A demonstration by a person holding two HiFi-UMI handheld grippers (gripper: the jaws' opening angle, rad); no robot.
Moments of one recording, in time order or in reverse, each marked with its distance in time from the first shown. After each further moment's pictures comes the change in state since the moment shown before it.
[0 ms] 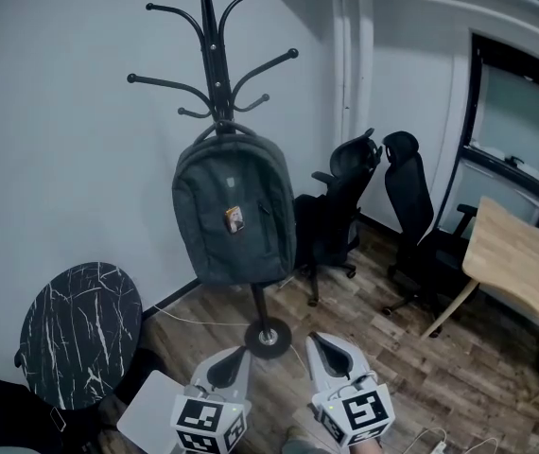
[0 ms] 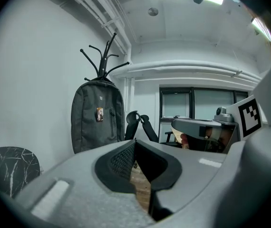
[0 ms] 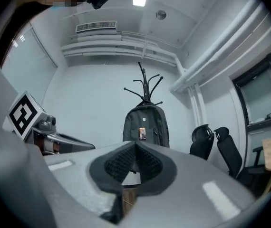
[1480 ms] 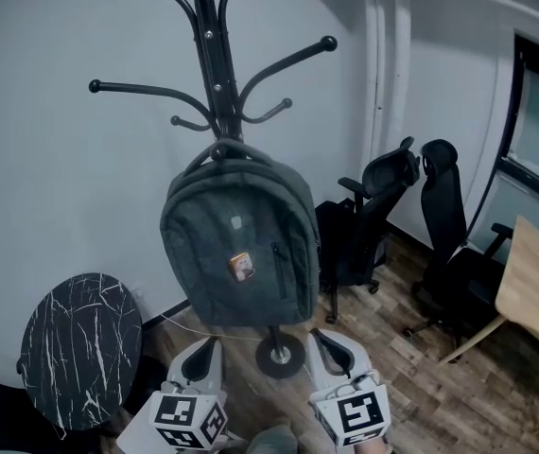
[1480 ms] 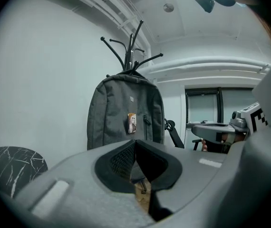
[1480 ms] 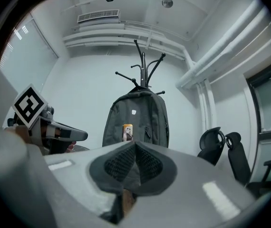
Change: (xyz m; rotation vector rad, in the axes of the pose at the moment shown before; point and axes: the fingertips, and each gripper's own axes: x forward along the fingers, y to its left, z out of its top) left arm 0.126 0.145 0.029 -0.062 -0.049 0.246; right arm 0.171 -0.079 -0.011 -0.085 0.027 0.057
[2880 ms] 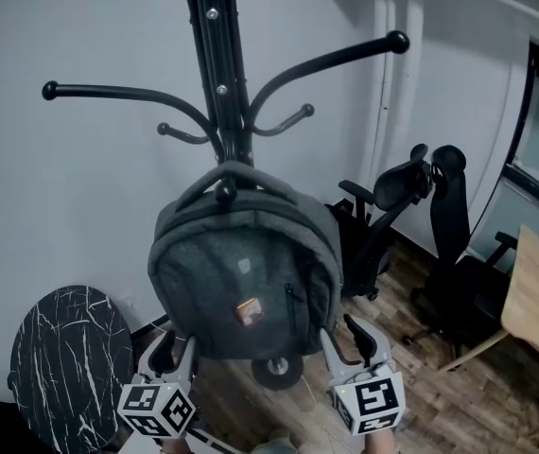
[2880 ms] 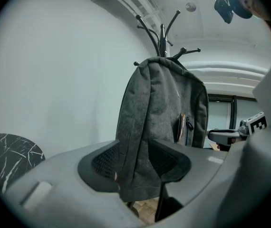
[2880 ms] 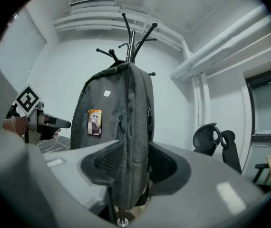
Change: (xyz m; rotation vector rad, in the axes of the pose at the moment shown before) left arm 0.092 0.121 -0.002 -0.129 0.026 0.065; right arm 0.102 -0.075 -0.033 -0.022 0.184 -0.108
